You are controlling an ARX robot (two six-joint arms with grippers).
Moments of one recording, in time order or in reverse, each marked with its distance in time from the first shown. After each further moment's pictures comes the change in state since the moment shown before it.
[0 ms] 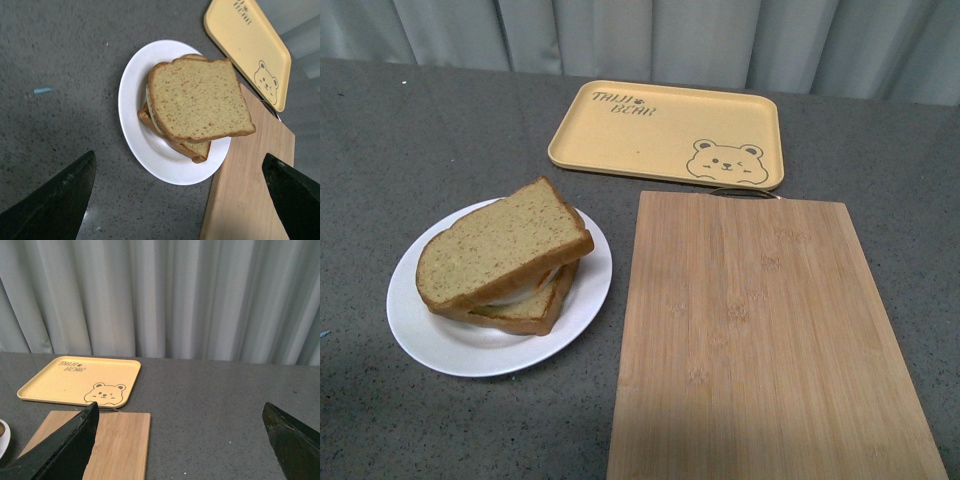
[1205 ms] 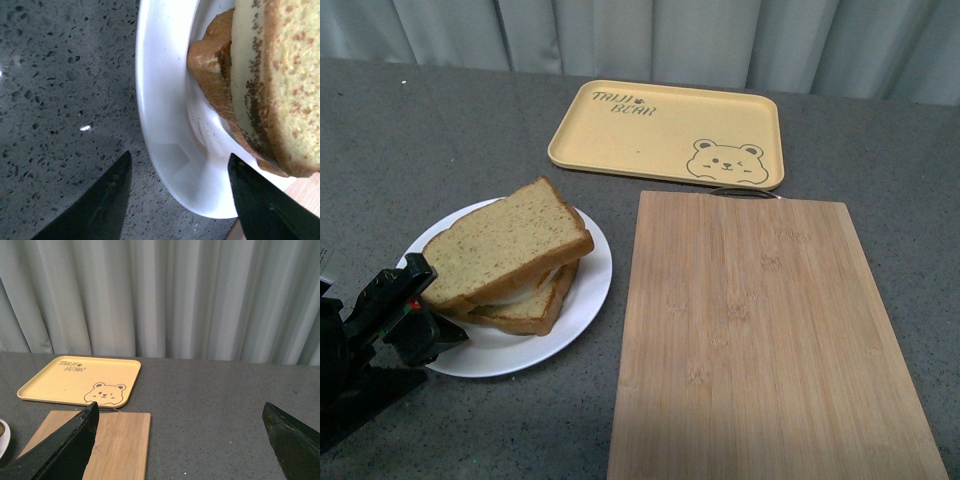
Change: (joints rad) left arm -0.119 0.945 0.279 0.281 0.093 -0.194; right arm 0.000 0.000 0.000 0.000 0.000 0.000
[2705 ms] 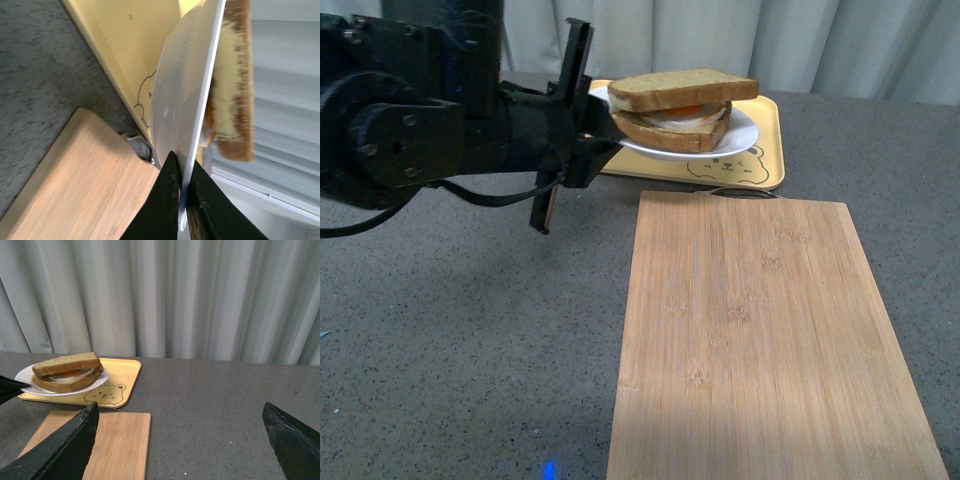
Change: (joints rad) left arm -0.209 0.332 0.663 0.195 0.049 -0.592; right arm 0.000 0.000 0.000 0.000 0.000 0.000
